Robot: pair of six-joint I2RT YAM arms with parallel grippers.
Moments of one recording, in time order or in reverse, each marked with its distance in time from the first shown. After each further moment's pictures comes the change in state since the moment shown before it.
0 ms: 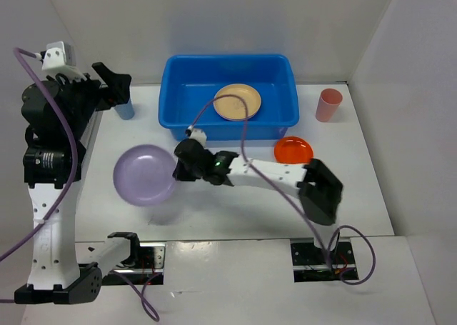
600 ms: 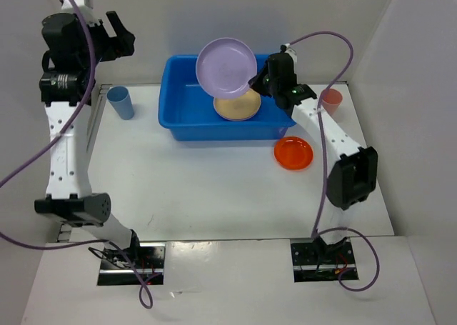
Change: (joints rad) left arm 0.027 0.550 0.571 -0.074 0.003 0.106; right arm -0.690 -0.204 0.200 -0.049 -0.076 -0.223
